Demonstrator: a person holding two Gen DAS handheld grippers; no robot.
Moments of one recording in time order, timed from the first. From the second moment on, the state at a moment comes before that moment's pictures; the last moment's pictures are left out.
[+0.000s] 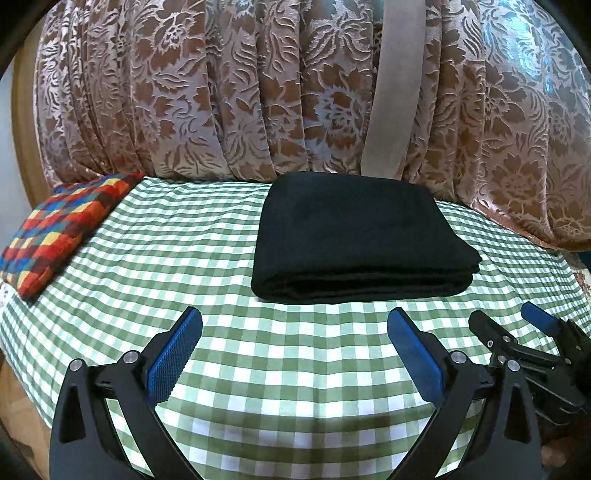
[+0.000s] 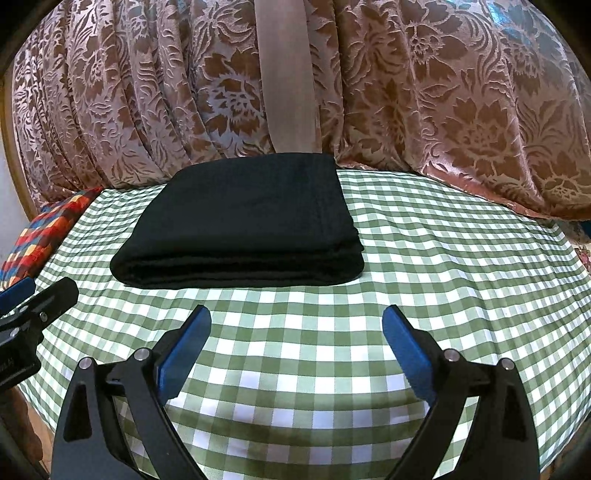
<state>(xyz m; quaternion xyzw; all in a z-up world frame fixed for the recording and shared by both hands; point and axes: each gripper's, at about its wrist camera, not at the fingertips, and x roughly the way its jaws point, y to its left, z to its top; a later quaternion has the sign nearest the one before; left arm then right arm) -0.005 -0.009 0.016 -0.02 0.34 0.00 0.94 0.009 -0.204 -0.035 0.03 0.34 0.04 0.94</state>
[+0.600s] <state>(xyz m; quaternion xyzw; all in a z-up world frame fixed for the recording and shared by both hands) -0.012 -0.005 0.021 -0.02 0.33 0.01 0.94 0.004 -0.201 -0.032 0.03 0.33 0.04 0.94</state>
